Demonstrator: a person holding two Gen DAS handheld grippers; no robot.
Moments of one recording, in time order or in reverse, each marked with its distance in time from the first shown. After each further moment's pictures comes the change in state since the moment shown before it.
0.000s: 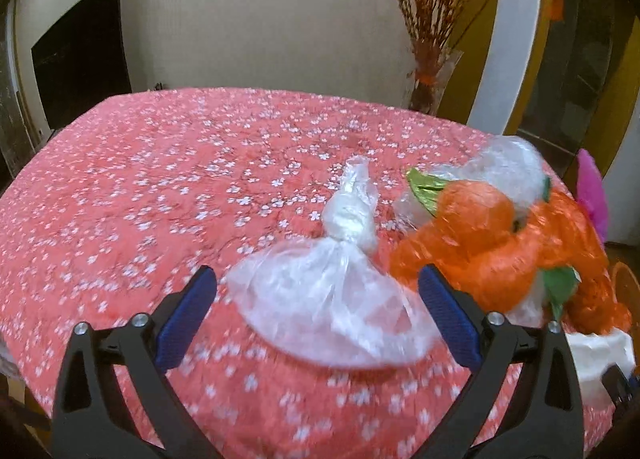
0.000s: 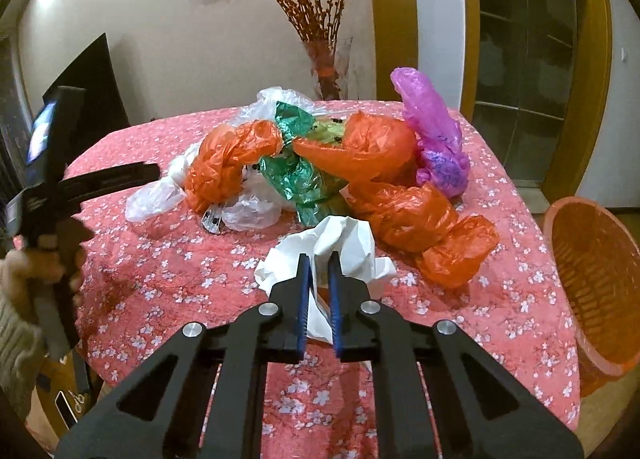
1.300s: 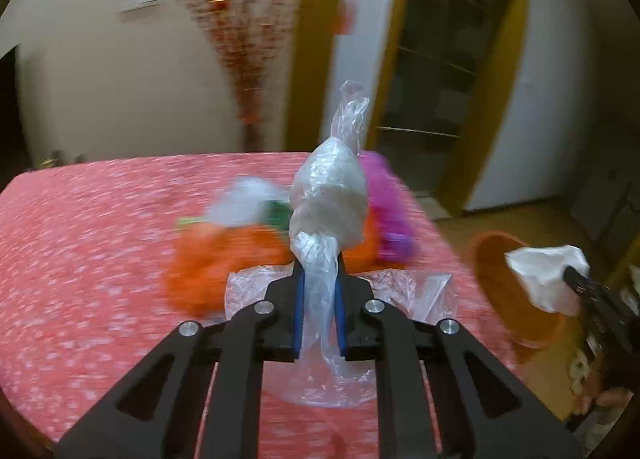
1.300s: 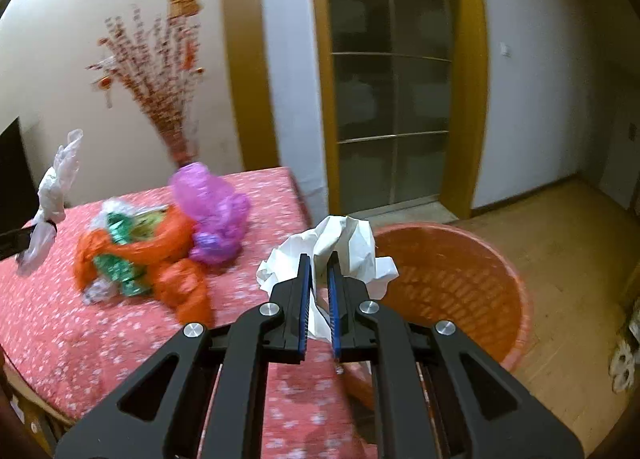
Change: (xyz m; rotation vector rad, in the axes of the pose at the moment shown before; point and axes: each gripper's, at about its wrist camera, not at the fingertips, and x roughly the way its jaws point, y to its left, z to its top) left arm -0.140 -0.161 -0.016 0.235 -0.104 -0.396; right arm -0.099 -0.165 0.001 0.209 -0.207 -0.342
